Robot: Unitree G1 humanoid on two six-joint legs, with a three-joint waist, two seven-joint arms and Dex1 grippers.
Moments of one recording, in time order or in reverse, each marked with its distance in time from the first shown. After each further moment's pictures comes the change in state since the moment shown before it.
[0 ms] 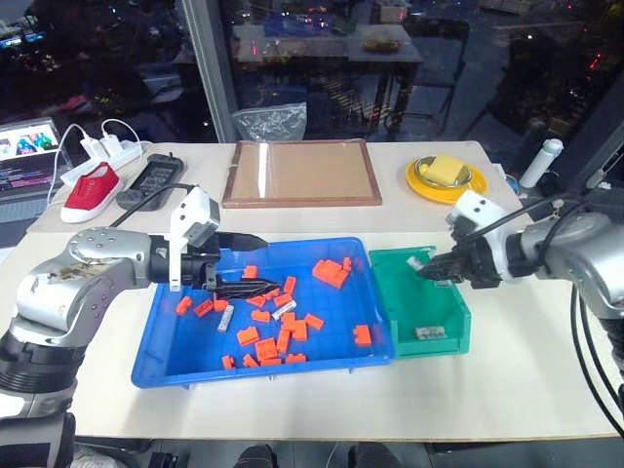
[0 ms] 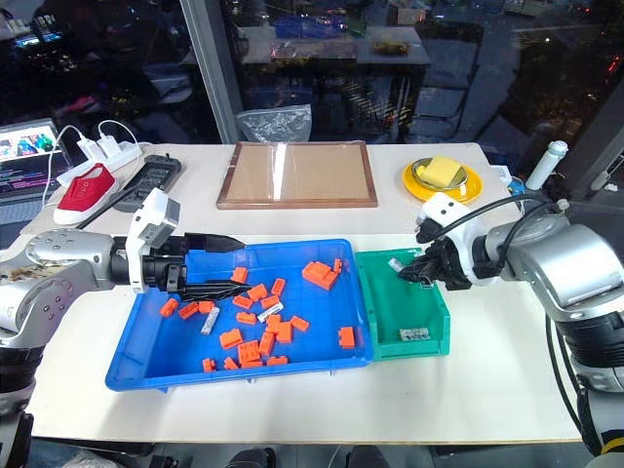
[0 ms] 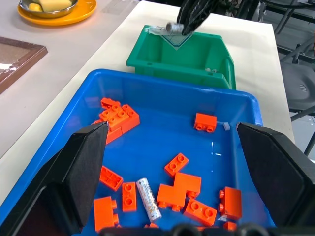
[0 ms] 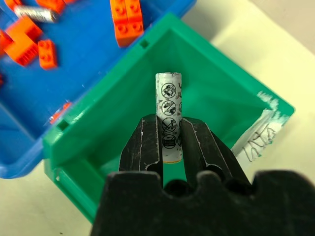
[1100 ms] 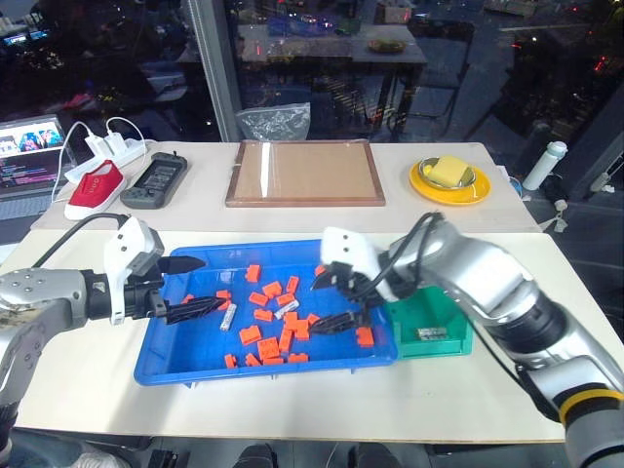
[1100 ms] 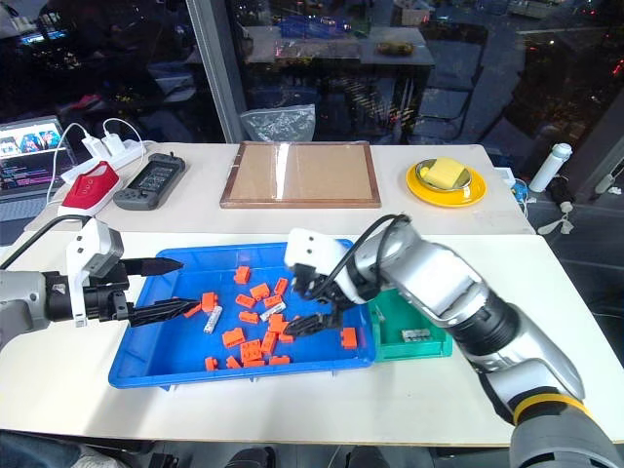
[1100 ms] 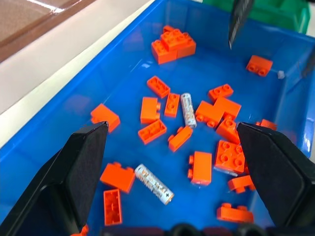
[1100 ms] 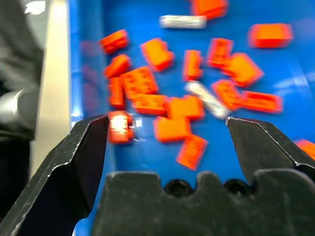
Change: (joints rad) left arm 0.384 0.126 0.298 -0.119 0.022 0.025 0.100; right arm -0.215 0.430 0.362 -0.084 -0.095 -0.133 0.053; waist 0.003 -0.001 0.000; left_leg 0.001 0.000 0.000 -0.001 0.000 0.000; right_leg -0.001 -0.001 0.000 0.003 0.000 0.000
